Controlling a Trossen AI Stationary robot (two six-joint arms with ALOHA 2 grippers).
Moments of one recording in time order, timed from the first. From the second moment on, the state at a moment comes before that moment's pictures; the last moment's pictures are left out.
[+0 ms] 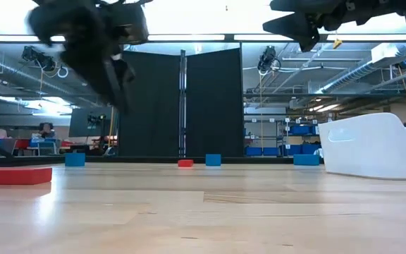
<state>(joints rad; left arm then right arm) -0.25 1.42 0.91 -0.52 -0.11 -0.29 0.29 1.13 0.54 0.41 0.31 0.11</state>
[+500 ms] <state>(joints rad) -0.32 1.71 1.11 -0.86 0.06 -0.36 0.29 1.12 0.54 0.41 0.30 0.11</state>
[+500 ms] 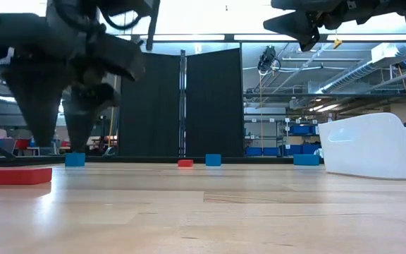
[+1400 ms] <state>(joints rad) -0.32 1.85 1.12 -0.91 0.13 -0.40 0.29 1.12 0.54 0.41 0.29 0.11</state>
